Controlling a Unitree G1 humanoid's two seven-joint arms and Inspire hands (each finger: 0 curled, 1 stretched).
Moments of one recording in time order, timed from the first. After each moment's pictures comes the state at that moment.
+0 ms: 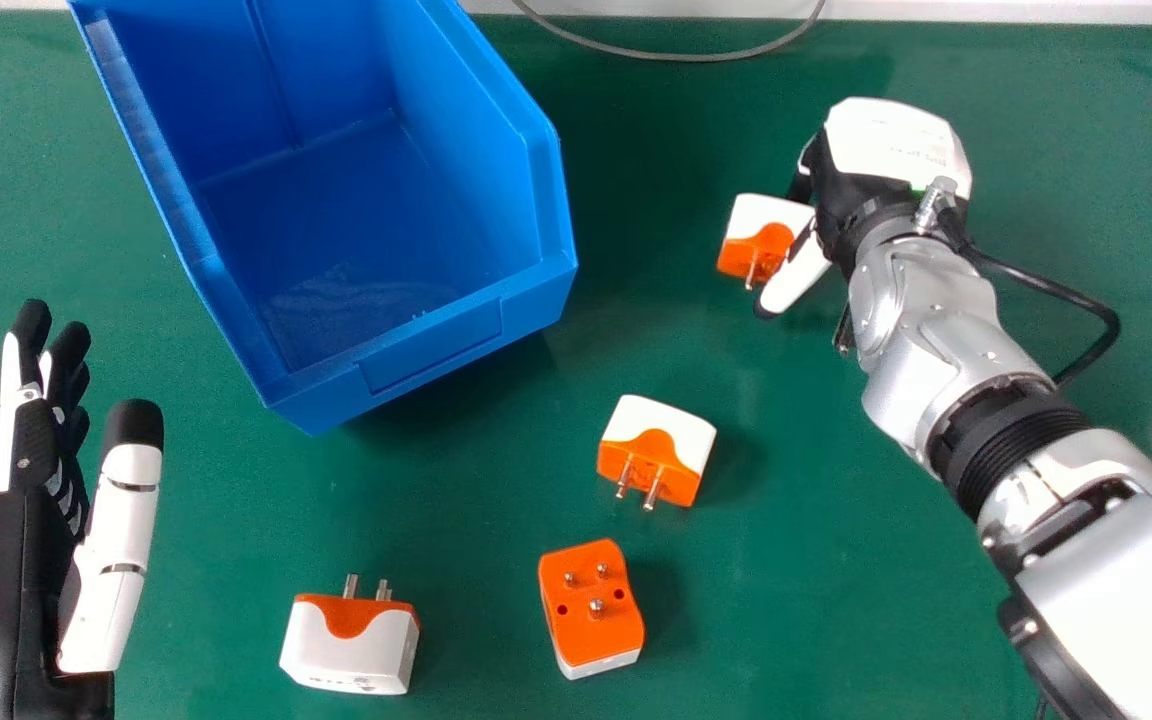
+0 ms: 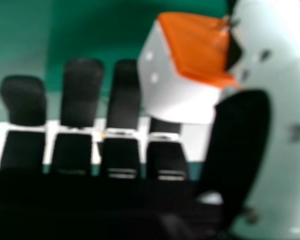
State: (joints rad) left arm 0.57 0.05 0.25 -0.30 0.01 -0.40 -0.03; right arm -0.97 -0.20 0.50 1.08 -0.64 0.32 -0.14
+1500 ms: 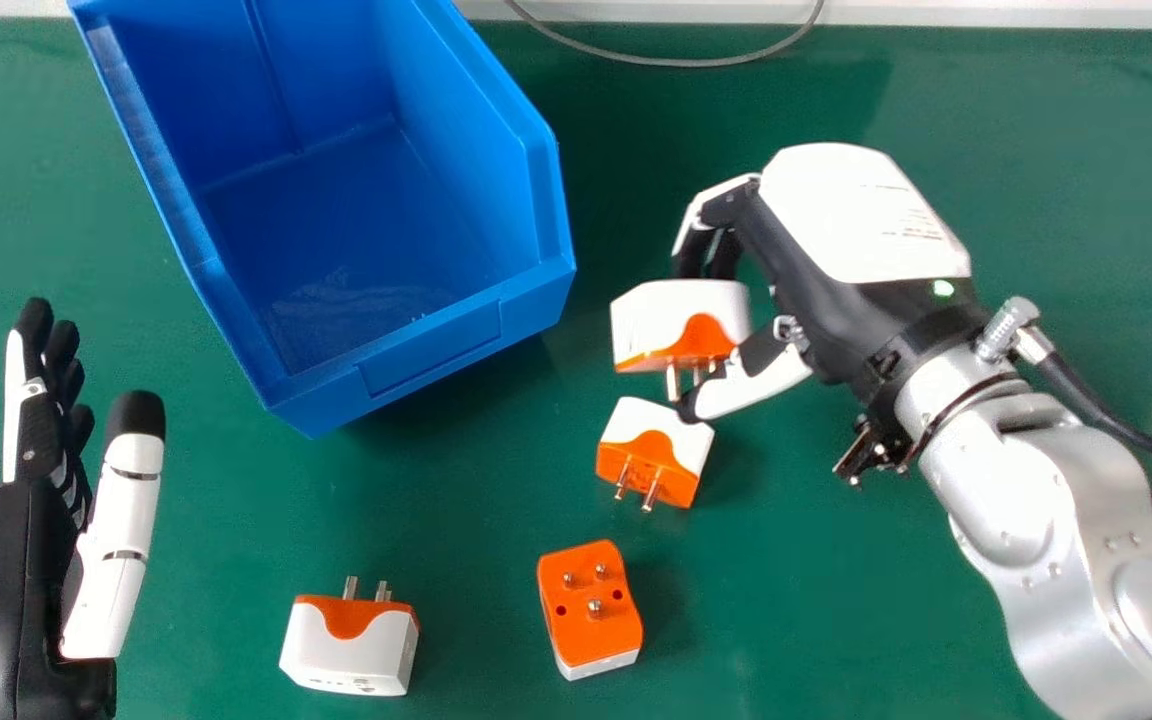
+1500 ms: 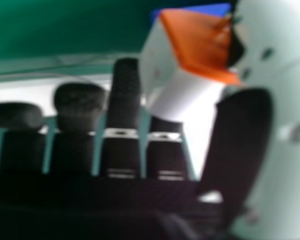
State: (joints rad) left arm 0.54 0.06 0.26 -0.30 0.00 -0.36 -0.04; right arm -0.29 -0.48 0.42 -0.27 -0.75 0.26 0.21
